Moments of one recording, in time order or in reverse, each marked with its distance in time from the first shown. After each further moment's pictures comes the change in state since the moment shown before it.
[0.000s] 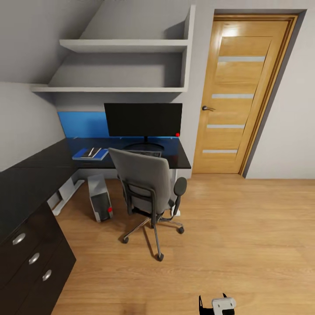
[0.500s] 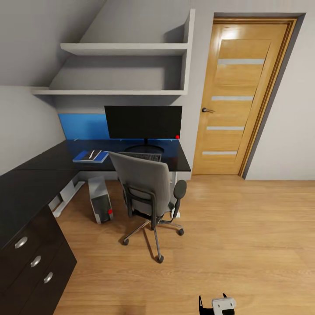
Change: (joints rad) left arm 0.000 -0.012 0.001 0.000 0.000 0.119 0.002; right arm 0.000 0.000 0.000 0.000 0.000 0.000 0.000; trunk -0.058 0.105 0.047
